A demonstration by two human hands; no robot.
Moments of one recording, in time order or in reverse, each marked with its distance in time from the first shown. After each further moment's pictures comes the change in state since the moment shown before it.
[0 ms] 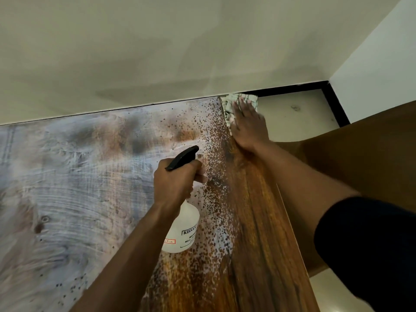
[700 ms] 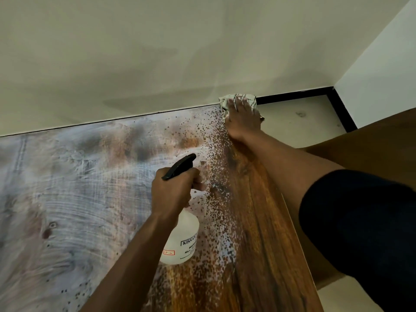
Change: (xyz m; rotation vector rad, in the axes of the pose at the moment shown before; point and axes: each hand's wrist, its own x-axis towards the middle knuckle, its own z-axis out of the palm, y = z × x) left_hand -0.002 -0.002 -0.008 -0.021 0.030 -0.004; right_hand 0.044 -0.026 -0.015 0.000 -0.026 0.066
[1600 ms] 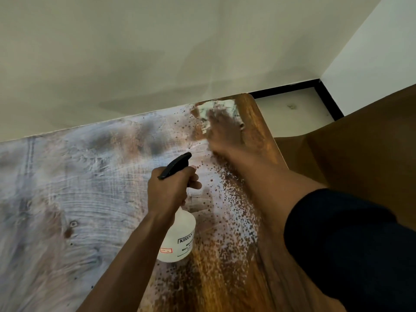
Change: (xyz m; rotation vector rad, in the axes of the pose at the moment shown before) left_hand 0.001 -0.017 -0.066 0.001 -0.047 0.019; right_hand -0.061 -0.093 0.040 0.063 0.056 -0.012
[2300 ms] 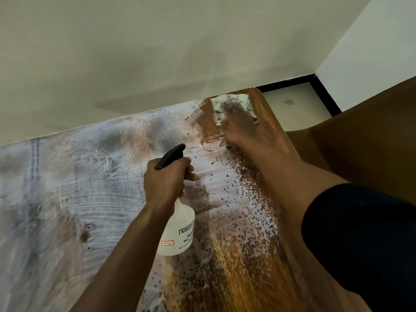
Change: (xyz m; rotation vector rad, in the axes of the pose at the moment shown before) left_hand 0.027 0.002 -0.047 -0.007 -0.014 0.006; right_hand 0.008 -0.003 -0.004 0.016 0.032 0.101
